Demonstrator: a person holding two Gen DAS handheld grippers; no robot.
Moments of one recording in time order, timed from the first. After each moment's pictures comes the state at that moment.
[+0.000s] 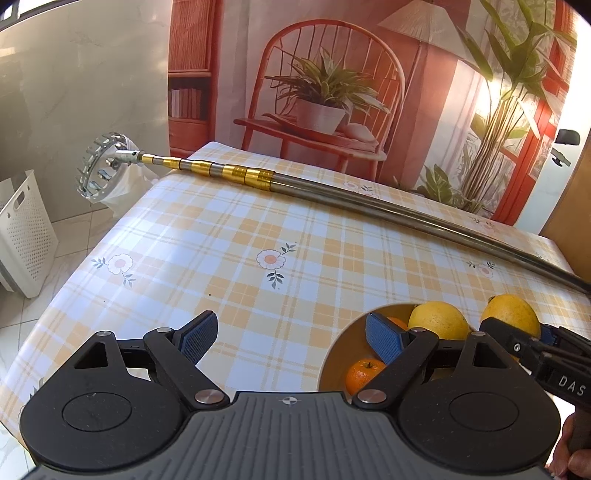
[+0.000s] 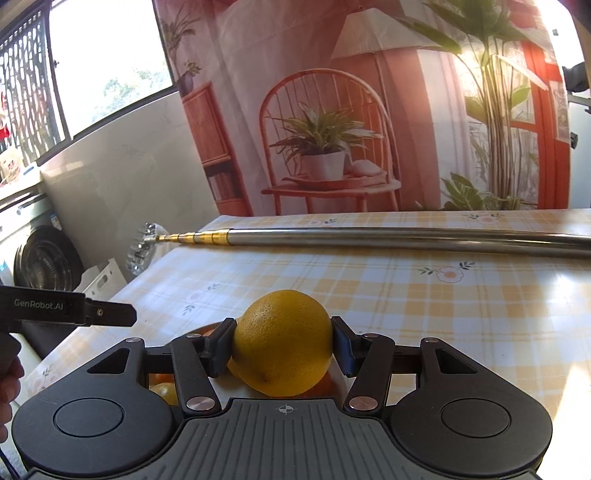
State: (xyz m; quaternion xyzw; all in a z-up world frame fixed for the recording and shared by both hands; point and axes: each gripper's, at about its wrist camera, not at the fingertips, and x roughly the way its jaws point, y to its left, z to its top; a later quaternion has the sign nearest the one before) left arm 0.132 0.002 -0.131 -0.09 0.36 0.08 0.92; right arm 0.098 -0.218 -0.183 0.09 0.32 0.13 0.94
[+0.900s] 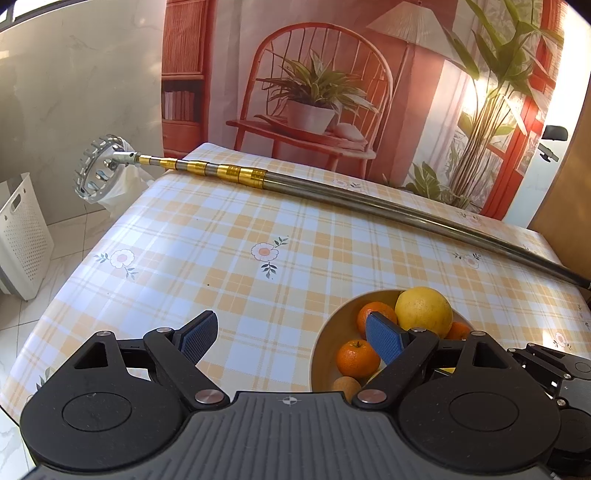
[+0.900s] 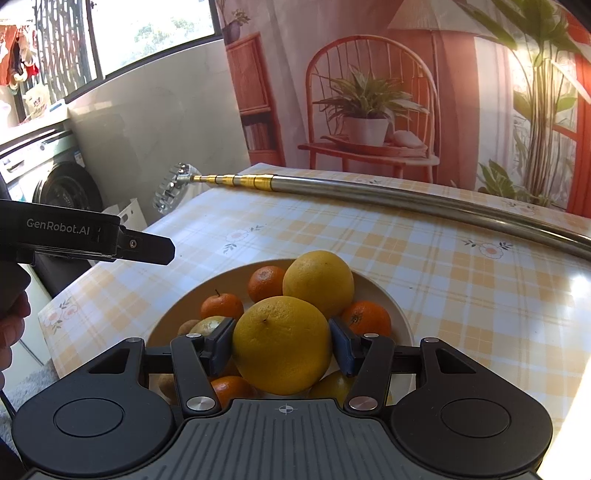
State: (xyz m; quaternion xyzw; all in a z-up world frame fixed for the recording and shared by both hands) left arm 0.116 -0.001 -0.127 -0.08 0.36 0.06 0.93; right arm 0.079 -0.174 -0.189 0.03 0.37 0.17 0.91
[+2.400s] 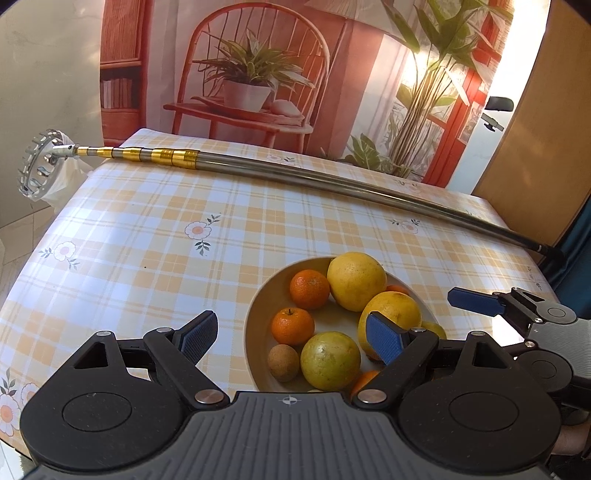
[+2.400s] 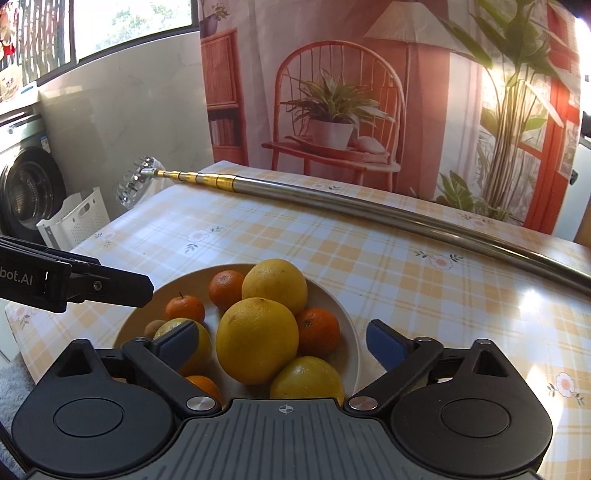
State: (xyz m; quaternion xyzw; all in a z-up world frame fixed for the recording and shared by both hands) left arm 0.108 -0.013 -0.130 -0.08 0.39 -0.04 0.92; right arm 0.073 -0.175 -0.168 -0.02 0.38 0.11 0.92
